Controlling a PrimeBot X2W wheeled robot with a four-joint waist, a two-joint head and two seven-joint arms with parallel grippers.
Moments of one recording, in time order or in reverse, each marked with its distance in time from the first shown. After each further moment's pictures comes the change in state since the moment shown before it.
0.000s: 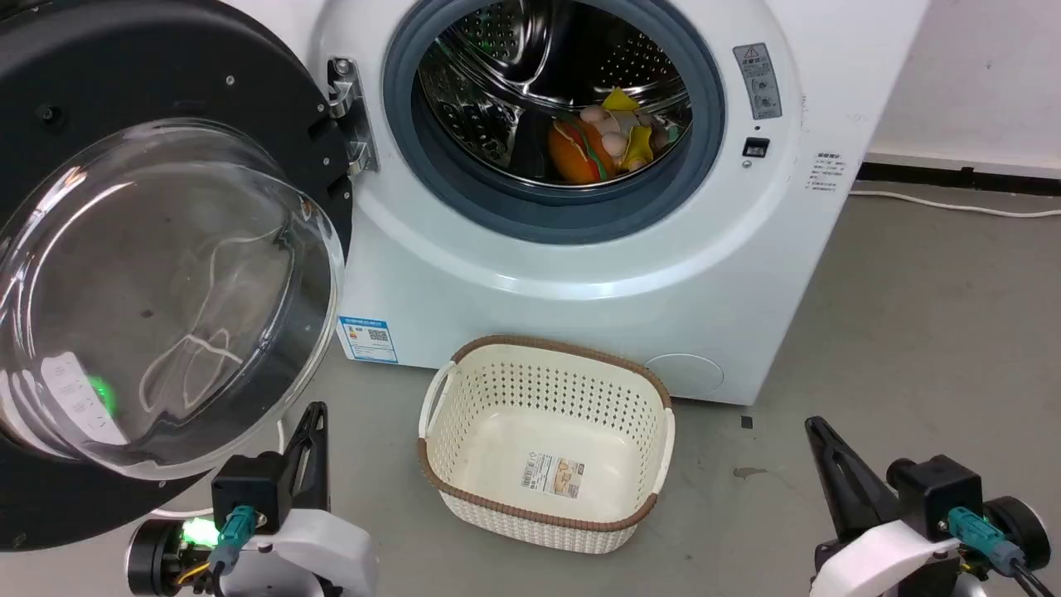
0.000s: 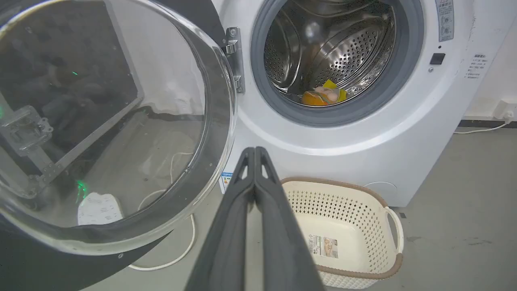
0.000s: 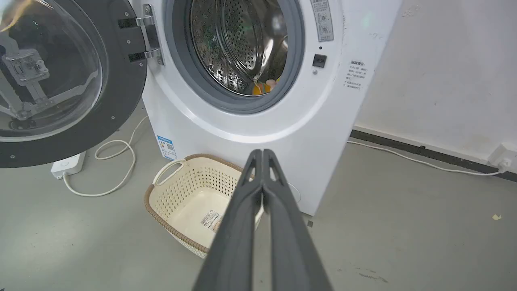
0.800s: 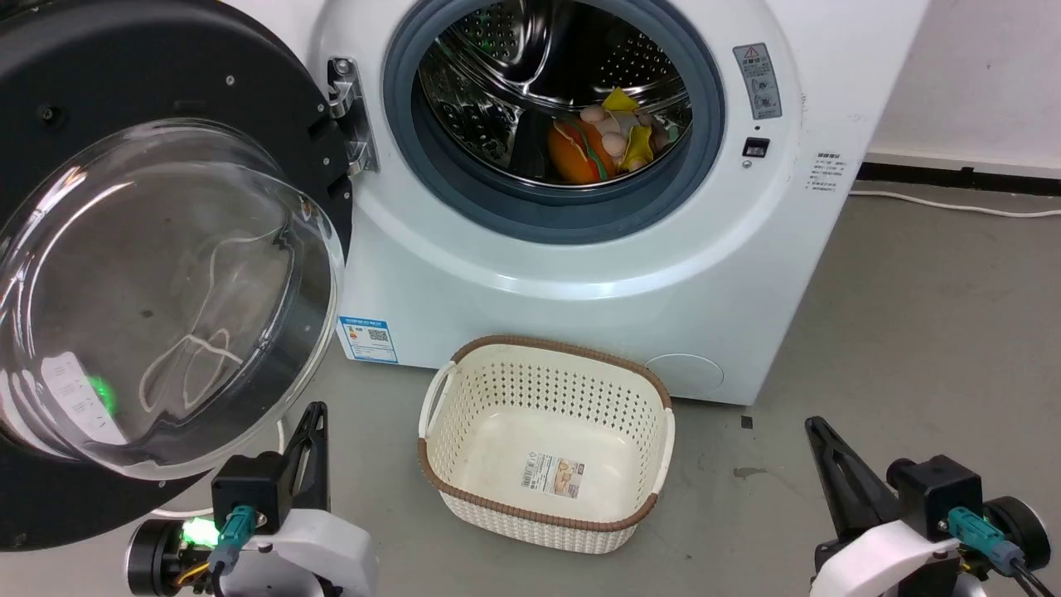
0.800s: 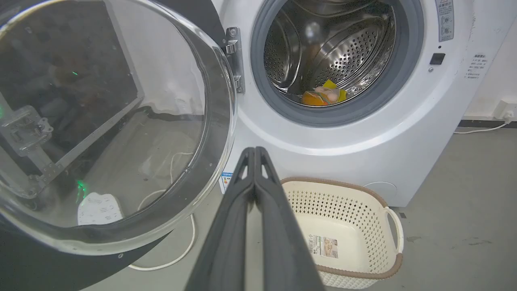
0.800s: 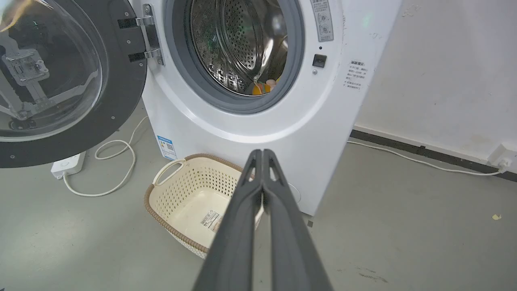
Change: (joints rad) left arm 0.000 0.000 0.000 0.000 0.000 0.000 0.000; right arm 0.000 0.000 0.000 0.000 0.000 0.000 0.000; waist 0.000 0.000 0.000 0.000
